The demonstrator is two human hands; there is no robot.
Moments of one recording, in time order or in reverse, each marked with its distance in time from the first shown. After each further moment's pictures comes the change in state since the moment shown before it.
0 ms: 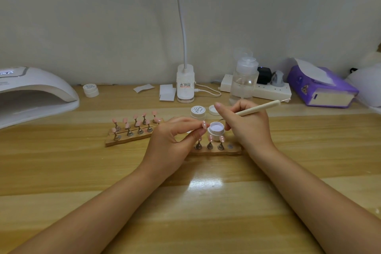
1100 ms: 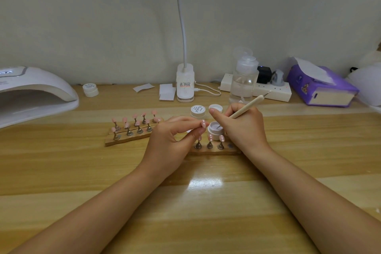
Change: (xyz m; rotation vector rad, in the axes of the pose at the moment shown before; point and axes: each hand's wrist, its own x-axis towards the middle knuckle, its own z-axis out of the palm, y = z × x) left_hand 0.000 0.000 0.000 -0.004 0.003 -0.013; right_hand 0.002 0.012 0.003 -0.248 -0.001 -0.101
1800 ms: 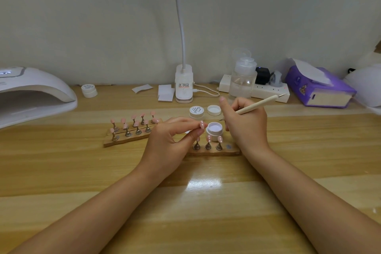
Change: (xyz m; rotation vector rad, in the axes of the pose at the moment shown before) left_hand 0.000 -0.001 0.000 0.002 0.003 -0.014; right_hand -0.002 -0.013 -0.002 0.172 0.107 0.047
